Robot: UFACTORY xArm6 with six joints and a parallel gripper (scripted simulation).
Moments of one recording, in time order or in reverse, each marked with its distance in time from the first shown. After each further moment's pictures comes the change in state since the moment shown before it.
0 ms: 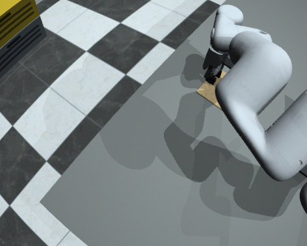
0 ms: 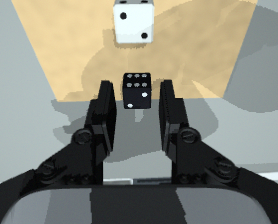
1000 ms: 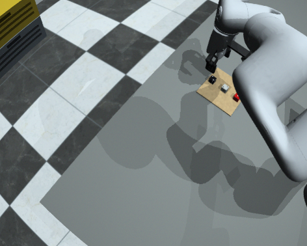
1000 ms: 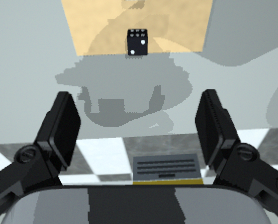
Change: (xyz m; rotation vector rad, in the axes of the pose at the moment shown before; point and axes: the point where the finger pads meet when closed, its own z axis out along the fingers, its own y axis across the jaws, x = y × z) arm 0.000 0.000 -0.076 -0.001 0.001 0.000
